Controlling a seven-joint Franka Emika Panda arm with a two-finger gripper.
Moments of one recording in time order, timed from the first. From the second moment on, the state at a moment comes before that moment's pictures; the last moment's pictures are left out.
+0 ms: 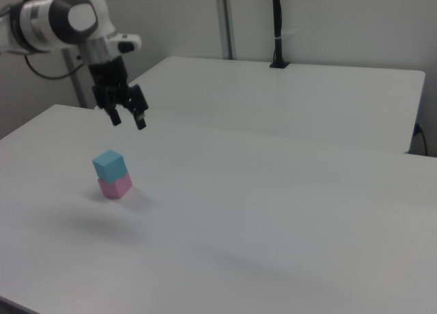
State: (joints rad) arm 0.03 0.08 0.12 -1.63 -0.16 1.69 0.28
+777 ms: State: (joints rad) arm 0.00 -0.05 -0.08 -1.63 -0.13 1.66 0.01
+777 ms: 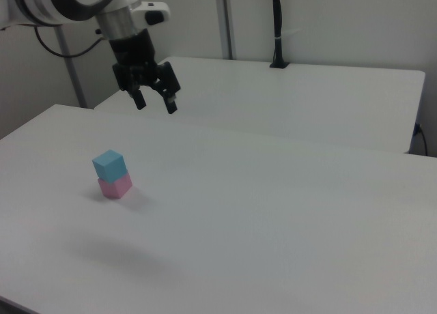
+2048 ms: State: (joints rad) arm 0.06 -0.04 -0.22 -1.58 -0.12 1.66 -0.02
